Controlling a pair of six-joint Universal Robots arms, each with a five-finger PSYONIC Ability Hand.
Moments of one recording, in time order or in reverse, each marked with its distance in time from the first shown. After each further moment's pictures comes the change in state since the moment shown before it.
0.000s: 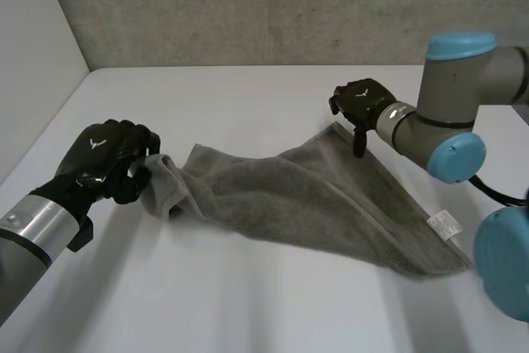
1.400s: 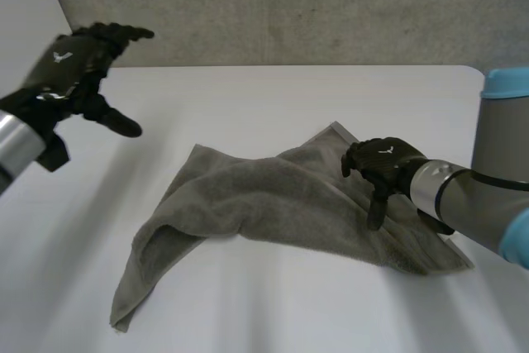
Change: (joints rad) left arm 0.050 -0.073 0.360 -0.097 0.096 -0.124; right arm -0.031 -0.617 0.984 -0.159 -0.019 0.137; left_hand -1.099 -1.184 -1.258 -1.236 -1.166; right_hand 0.000 0.000 0.000 0.000 0.000
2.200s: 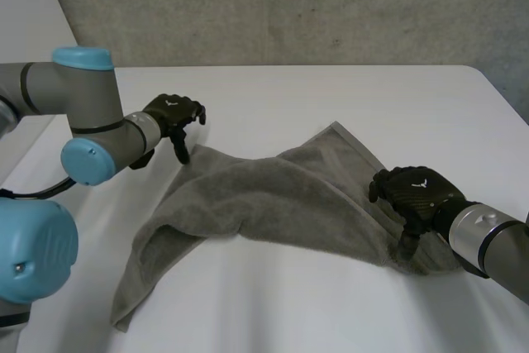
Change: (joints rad) left arm -0.283 -1.055 1.331 -0.798 -0.389 0.414; right arm -0.159 -0.190 0.406 -0.216 -0.106 -0.073; left_hand 0.246 0.236 0.244 0.250 0.242; right_hand 0.000 0.000 0.000 0.000 0.000
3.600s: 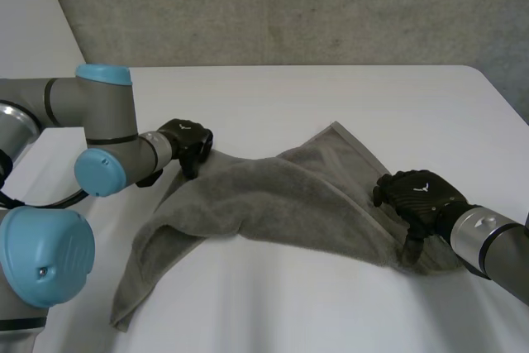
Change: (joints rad) left arm -0.027 -0.071 0.030 -0.094 0.000 0.088; right arm -0.019 0.024 0.010 -0.012 0.000 -0.059; left_hand 0.521 0.524 0.524 0.531 0.512; right_hand 0.000 0.000 0.000 0.000 0.000
